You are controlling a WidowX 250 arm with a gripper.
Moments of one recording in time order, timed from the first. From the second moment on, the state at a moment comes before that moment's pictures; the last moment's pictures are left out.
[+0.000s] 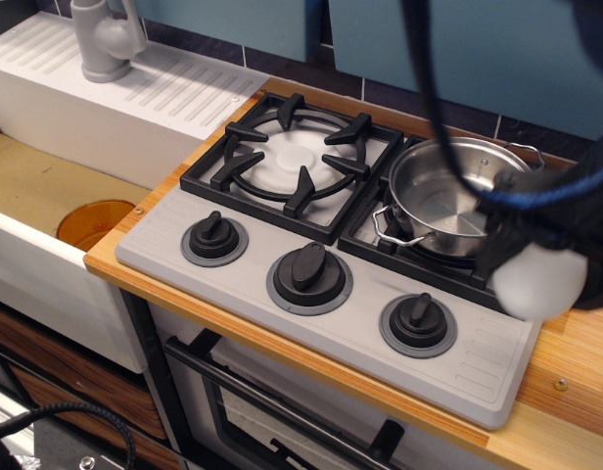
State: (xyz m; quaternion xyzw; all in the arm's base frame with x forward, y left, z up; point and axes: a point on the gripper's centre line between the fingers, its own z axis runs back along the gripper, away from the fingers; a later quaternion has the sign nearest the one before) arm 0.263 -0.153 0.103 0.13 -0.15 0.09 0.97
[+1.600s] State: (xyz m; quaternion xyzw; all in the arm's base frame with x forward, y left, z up) arm 0.320 -0.110 0.085 0.10 -0.20 0.08 0.97
